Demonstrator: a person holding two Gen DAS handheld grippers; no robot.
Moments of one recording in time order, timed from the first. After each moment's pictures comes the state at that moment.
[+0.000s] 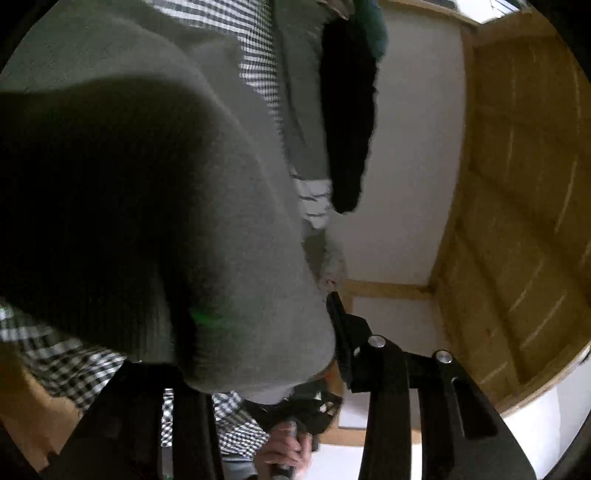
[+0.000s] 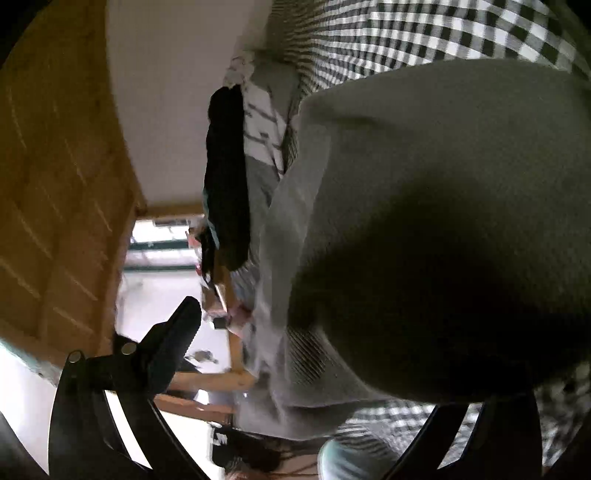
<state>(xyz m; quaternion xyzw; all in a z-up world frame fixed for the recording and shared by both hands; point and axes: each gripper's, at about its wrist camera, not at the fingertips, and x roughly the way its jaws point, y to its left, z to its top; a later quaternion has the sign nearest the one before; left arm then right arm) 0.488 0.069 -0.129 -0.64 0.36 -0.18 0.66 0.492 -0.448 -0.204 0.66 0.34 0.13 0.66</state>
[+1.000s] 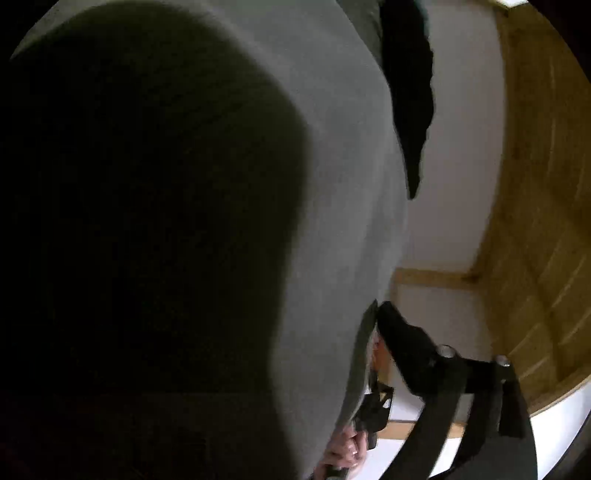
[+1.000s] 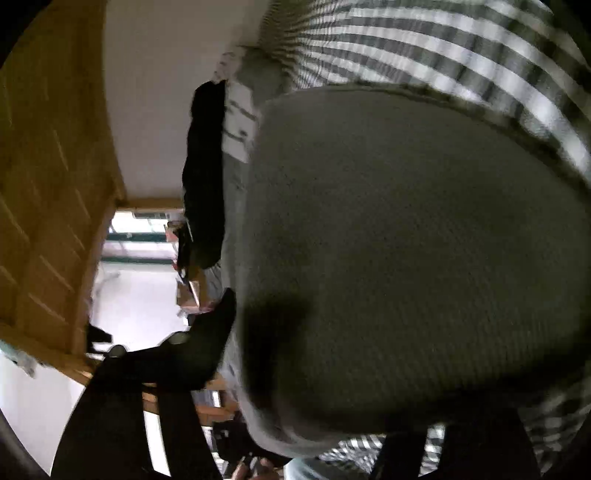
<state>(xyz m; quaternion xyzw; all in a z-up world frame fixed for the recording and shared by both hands) 0.510 0.060 -0.207 -0.60 0.42 -0.17 0.66 0.513 -0.443 -0.211 0.60 0.34 0.13 0.71</state>
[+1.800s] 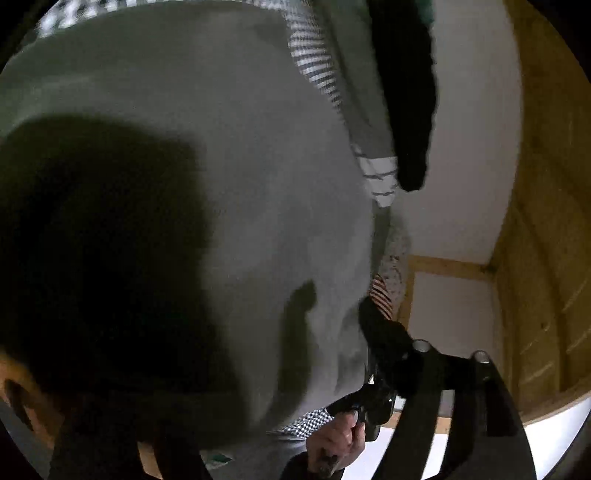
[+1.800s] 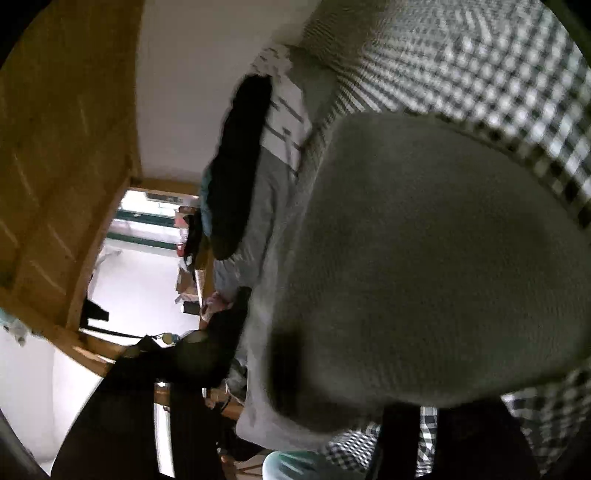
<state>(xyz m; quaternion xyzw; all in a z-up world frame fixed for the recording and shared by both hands) 0.524 0.076 -0.147 -0.56 0.49 -0.15 0.65 0.513 -0.437 -0.179 0.58 0.33 0.16 0.73</state>
